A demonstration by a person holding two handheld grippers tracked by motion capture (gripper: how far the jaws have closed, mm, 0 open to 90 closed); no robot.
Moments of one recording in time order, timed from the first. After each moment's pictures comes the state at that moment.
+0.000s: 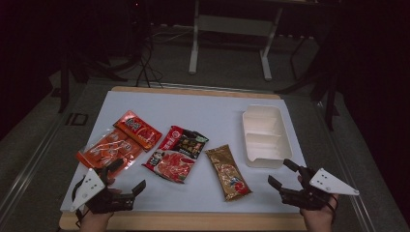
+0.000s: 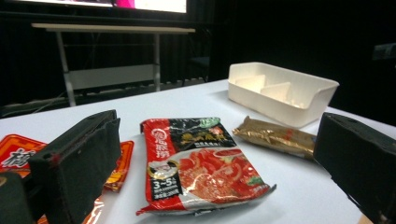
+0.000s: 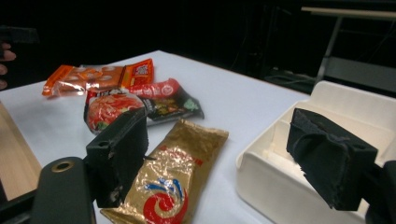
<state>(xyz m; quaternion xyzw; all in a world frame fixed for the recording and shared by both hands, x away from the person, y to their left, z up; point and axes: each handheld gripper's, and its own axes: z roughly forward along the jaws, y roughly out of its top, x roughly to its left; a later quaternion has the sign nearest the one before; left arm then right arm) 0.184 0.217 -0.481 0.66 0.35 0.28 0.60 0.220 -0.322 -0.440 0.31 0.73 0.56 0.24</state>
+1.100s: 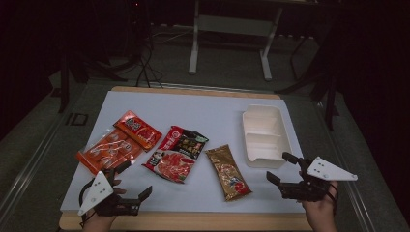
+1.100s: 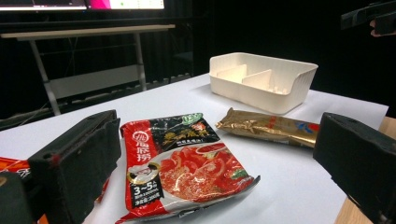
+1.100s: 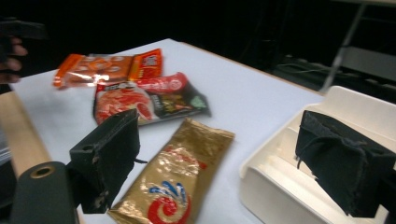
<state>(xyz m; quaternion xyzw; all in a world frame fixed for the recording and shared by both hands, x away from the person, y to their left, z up) 0.182 0.205 -0.481 0.69 0.31 0.27 0.60 0.236 -0.312 -0.413 0.29 0.76 0.54 0.21</state>
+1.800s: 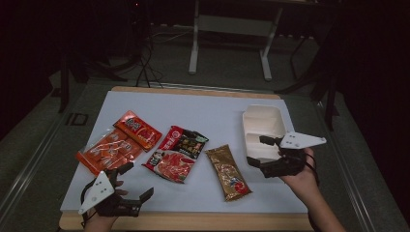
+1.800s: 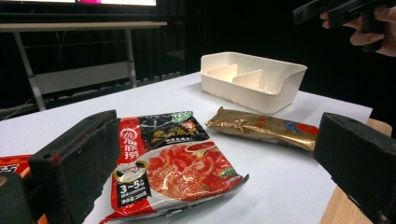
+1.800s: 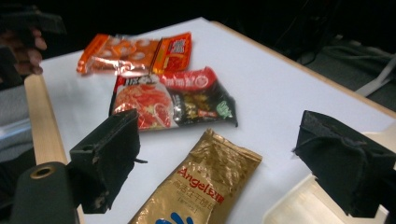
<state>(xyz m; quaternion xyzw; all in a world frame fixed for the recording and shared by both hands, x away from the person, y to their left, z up) 0.183 0.203 -0.483 0.69 0.30 0.25 0.60 0.295 -0.262 -0.391 0.24 0.82 0.50 0.14</state>
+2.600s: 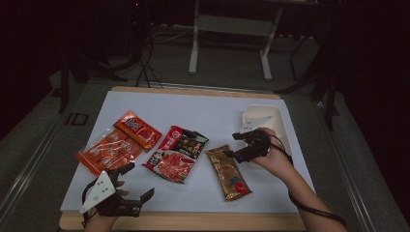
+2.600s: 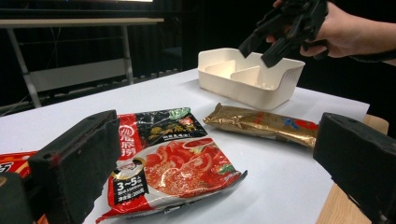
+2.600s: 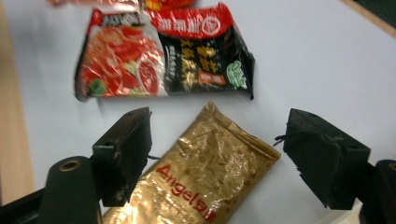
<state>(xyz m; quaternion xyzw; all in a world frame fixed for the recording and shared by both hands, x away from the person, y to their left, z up) 0.185 0.203 -0.485 0.70 0.30 0.24 0.60 0.364 -0.197 -0.426 0.21 0.90 0.37 0.08</state>
